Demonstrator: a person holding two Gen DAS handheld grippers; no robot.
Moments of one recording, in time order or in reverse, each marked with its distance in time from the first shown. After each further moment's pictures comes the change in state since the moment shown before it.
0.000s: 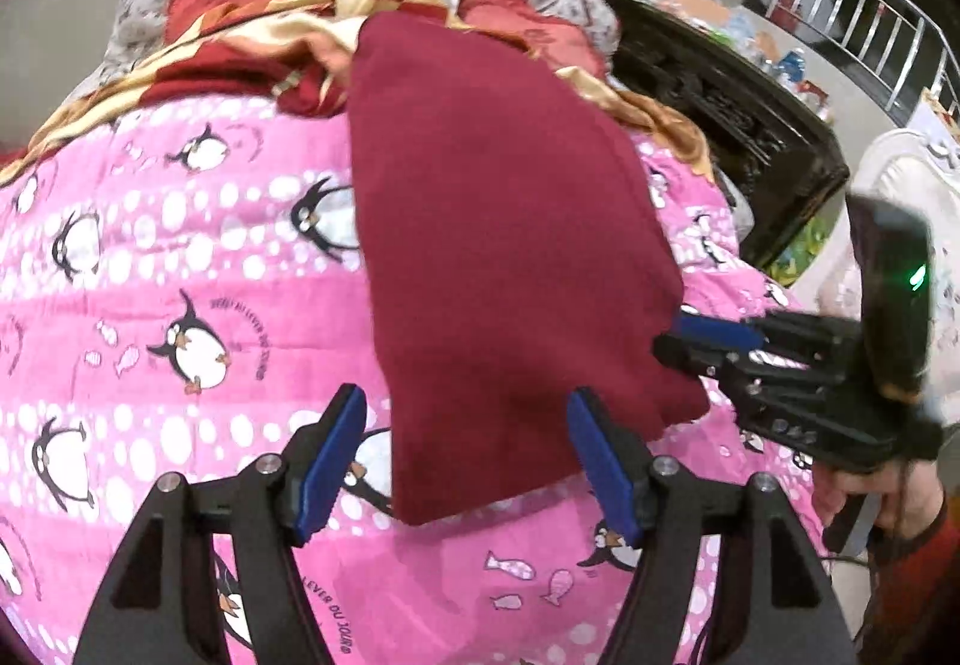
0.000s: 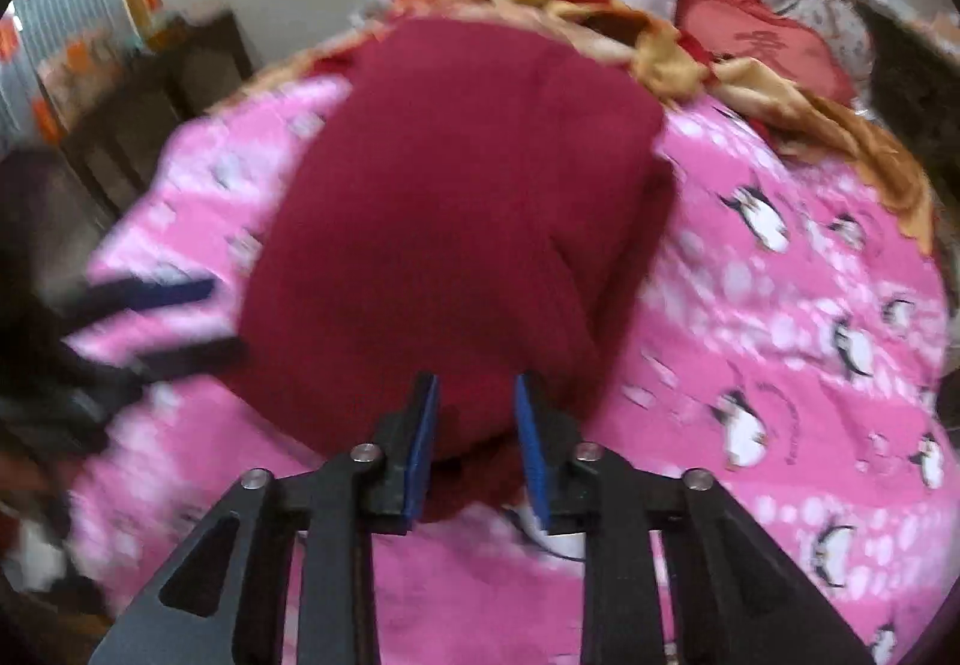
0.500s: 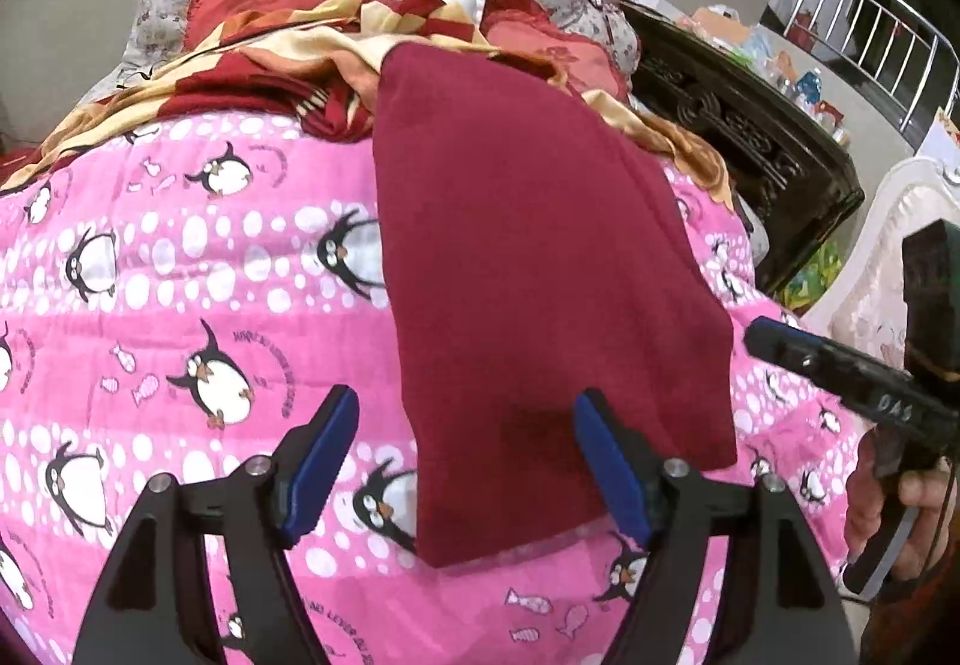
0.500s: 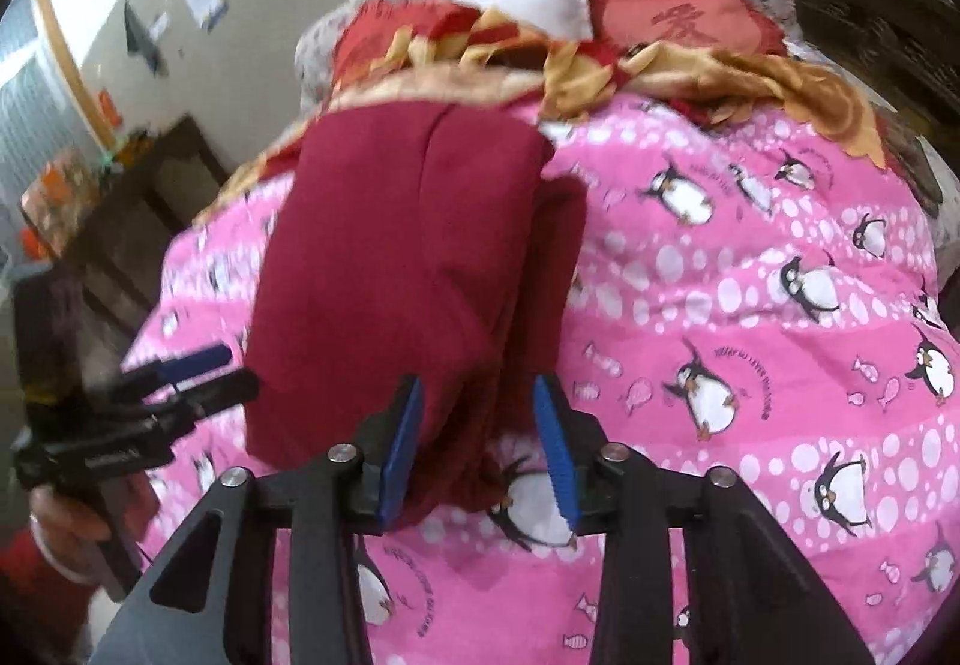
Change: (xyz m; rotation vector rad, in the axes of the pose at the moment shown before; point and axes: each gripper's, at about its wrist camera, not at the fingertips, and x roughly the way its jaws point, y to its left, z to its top) left arm -0.001 0.009 0.022 -0.028 -0.040 0.021; right arm -0.041 -0.039 -0.001 0.271 -0.133 0.099
